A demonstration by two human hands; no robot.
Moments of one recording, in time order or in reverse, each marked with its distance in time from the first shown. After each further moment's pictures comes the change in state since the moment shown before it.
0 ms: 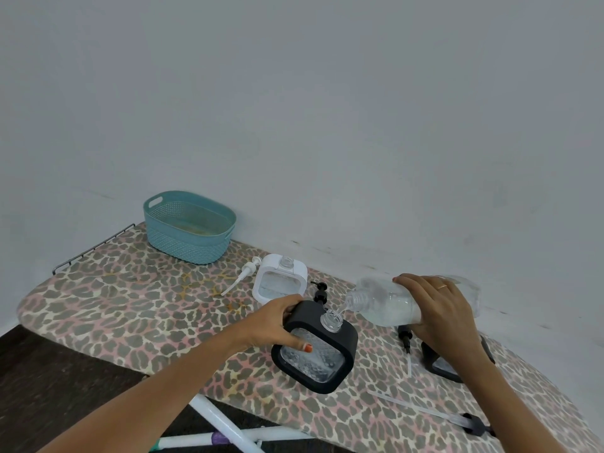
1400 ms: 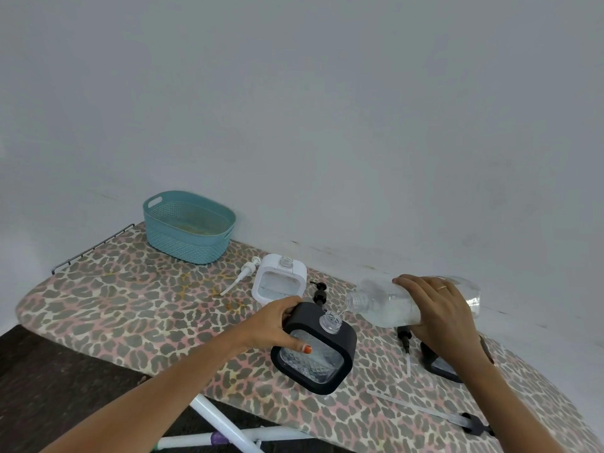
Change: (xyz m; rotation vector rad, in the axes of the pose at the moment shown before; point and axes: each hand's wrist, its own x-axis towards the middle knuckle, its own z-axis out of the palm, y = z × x) left_hand -0.001 0.000 0.003 0.019 0.010 -0.011; right_hand -0.002 0.001 0.001 -0.014 -0.002 -0.011
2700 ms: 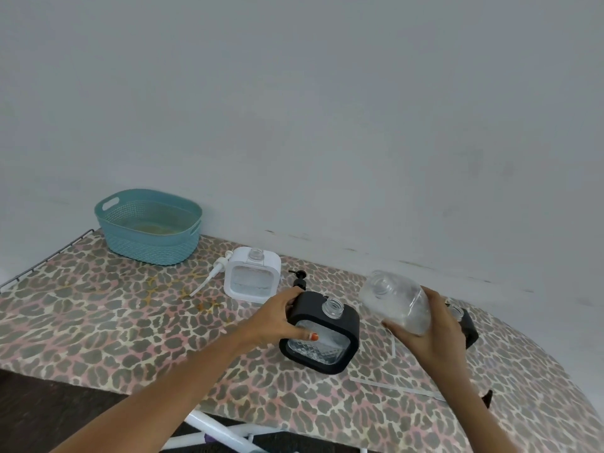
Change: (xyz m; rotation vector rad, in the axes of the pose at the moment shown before) left_hand 0.053 -0.016 0.040 -0.044 0.037 0.011; right_hand -0.070 0.000 0.027 0.407 0.044 0.675
